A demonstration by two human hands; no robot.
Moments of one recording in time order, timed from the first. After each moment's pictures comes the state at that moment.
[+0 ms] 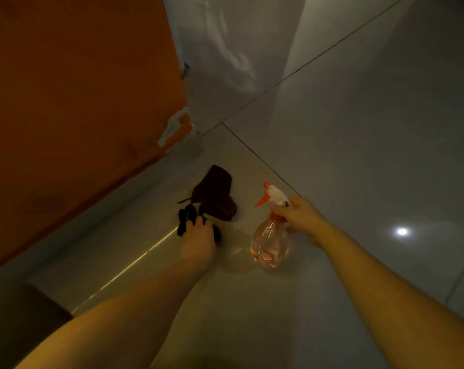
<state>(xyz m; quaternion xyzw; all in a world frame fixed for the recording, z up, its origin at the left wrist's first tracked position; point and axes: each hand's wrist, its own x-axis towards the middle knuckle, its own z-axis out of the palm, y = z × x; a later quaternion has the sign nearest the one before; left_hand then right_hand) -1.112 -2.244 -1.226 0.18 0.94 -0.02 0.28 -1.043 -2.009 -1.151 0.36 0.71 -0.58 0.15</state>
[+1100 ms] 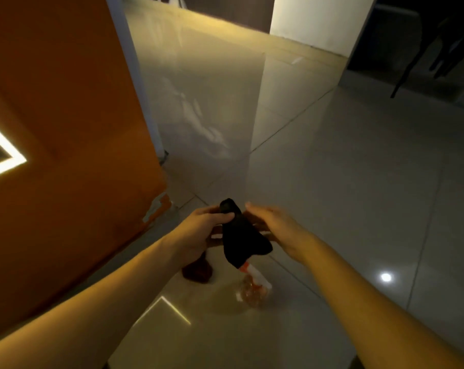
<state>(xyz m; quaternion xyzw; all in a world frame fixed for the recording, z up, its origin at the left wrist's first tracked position) -1.153 -2.164 -0.964 0.04 0.65 0.62 0.45 -1.051 -1.994 -0.956 0.27 0.72 -0.64 0.07</state>
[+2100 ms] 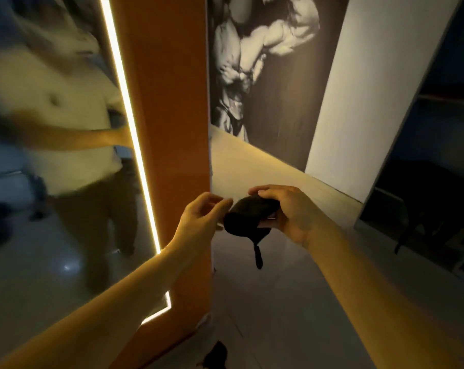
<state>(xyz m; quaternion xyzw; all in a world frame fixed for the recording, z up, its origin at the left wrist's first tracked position) -1.058 -2.245 -0.202 0.18 0.72 0.67 0.04 -1.017 -2.054 -0.159 0.08 0.66 -0.75 -0.01</state>
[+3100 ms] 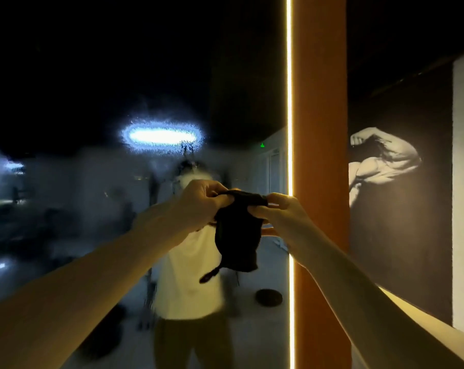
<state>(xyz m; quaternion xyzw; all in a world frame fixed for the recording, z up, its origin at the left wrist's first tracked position) -1.097 -2.545 0.111 0.21 0.81 0.49 -0.25 -1.096 -2.348 0.084 -0.24 0.68 -0.68 -0.12</state>
